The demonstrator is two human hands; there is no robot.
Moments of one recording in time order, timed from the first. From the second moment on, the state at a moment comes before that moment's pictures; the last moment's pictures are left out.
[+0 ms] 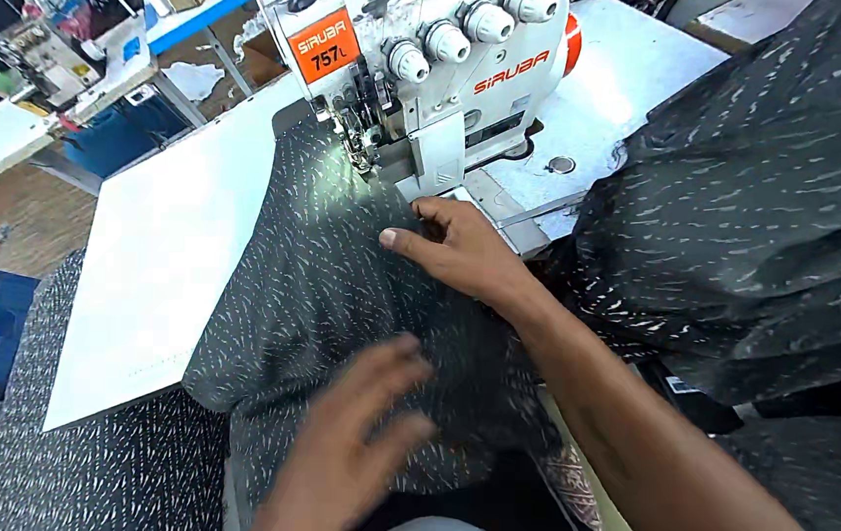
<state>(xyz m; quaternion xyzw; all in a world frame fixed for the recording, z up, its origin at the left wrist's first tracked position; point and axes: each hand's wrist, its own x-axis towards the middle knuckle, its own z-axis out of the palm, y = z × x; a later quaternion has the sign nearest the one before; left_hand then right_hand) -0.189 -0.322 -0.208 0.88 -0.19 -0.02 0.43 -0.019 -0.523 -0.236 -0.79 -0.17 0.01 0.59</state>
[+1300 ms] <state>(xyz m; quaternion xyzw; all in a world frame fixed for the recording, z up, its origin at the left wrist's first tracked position) -0.088 -0.171 -0.199 0.93 -0.04 0.23 0.27 -0.131 -0.532 -0.312 -0.63 0.04 0.03 0.78</state>
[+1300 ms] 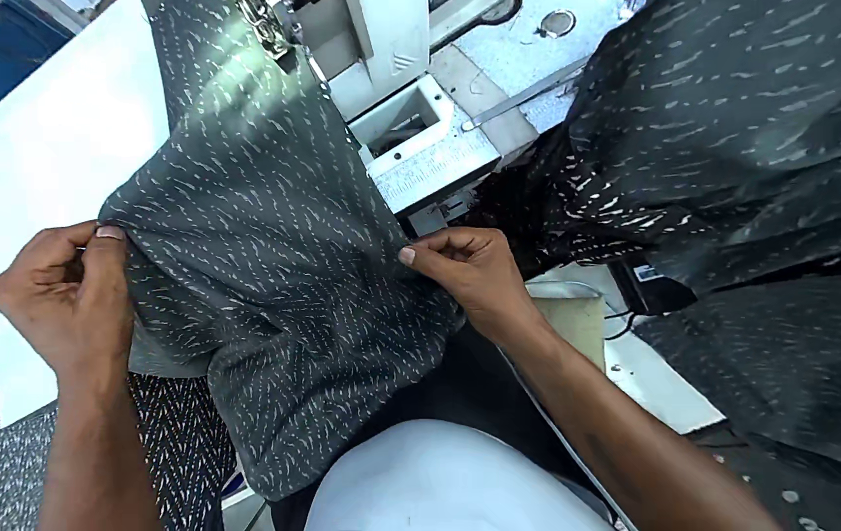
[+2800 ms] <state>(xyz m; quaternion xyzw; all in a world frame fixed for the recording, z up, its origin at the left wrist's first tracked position) 0.049 -0.286 -0.170 0.98 -0.15 0.04 0.14 -0.067 -0.526 -0.250 -0.66 -0.16 0.06 0.73</state>
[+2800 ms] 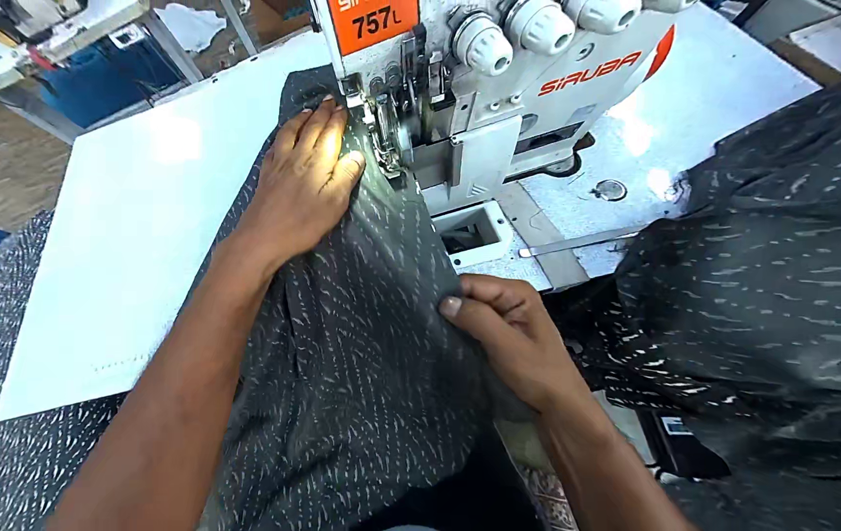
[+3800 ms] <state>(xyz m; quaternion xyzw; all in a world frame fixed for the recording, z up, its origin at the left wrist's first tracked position) -0.169 -0.376 -0.262 0.83 -0.09 0.04 0.55 -0.150 -0.542 -0.246 -0.76 -0.15 -0.02 0.64</state>
